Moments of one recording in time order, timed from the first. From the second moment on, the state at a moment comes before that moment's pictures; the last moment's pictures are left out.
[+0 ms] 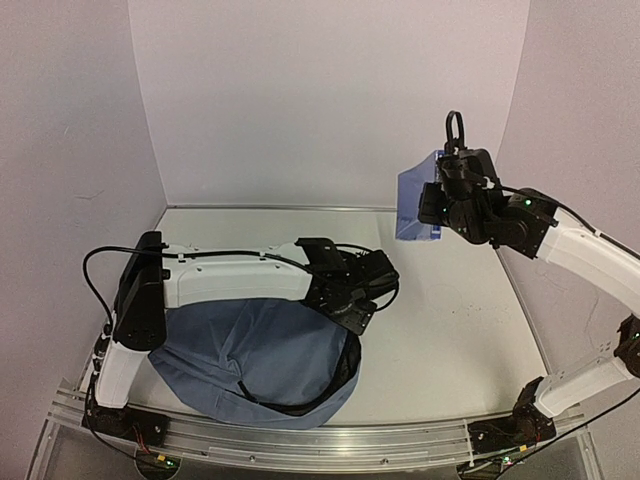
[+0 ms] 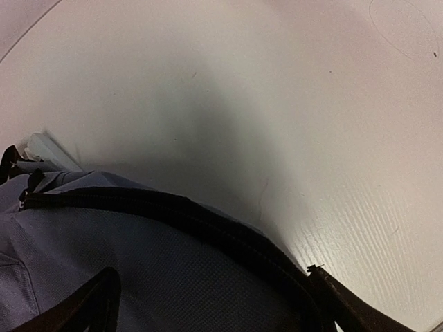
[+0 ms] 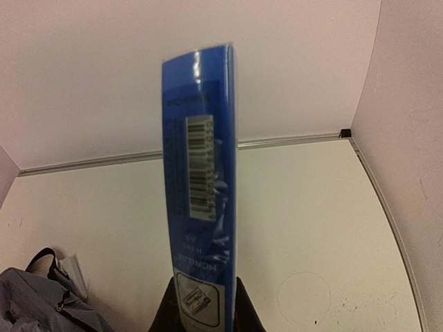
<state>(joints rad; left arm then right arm) -1.24 2.19 1.96 -0.99 -0.48 -0.63 0.82 1.34 1.35 -0.54 0.73 0.50</state>
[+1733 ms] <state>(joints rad) -0.84 1.45 1.47 -0.77 0.21 -0.46 0.82 1.07 1.07 -0.59 -0.45 0.72</state>
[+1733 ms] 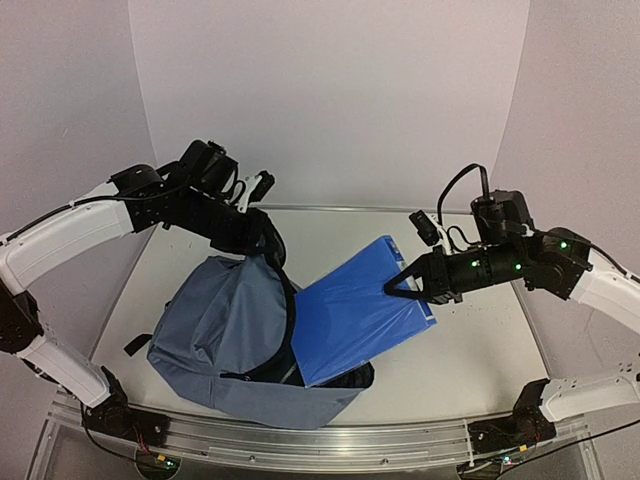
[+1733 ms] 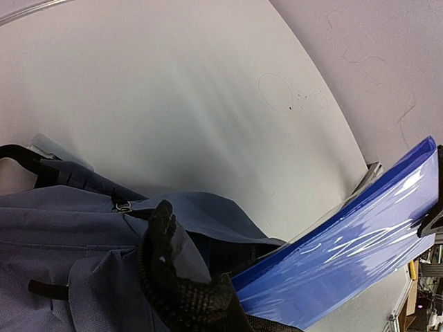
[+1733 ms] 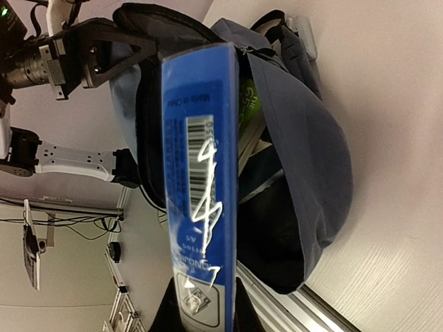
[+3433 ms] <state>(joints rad) -0.83 1.43 1.38 -0.63 0.29 -0.48 1.17 1.63 1.10 0.11 0.18 1.02</state>
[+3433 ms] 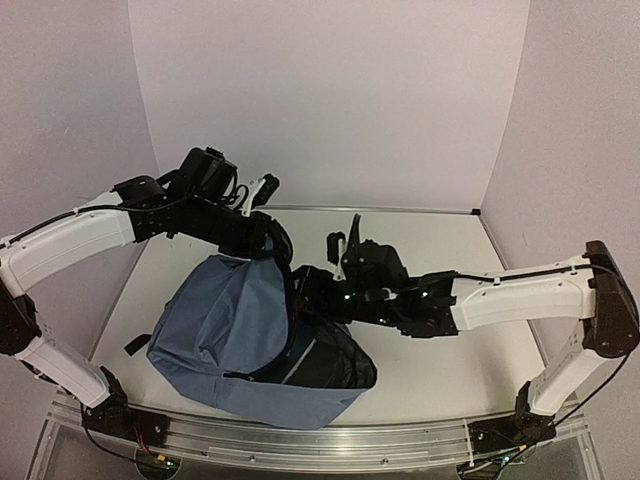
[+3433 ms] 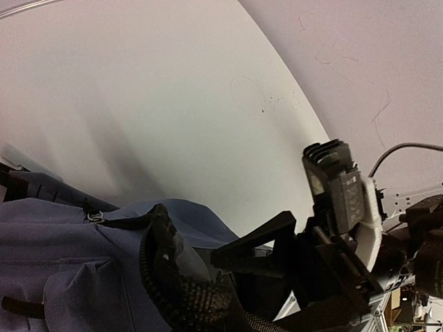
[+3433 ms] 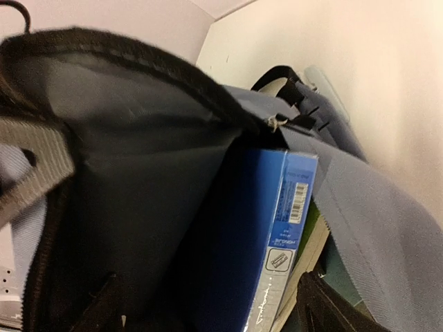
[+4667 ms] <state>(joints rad) -0.80 1.44 1.38 -0.61 0.31 -0.50 1.14 1.69 1.11 -0.32 0.36 0.56</state>
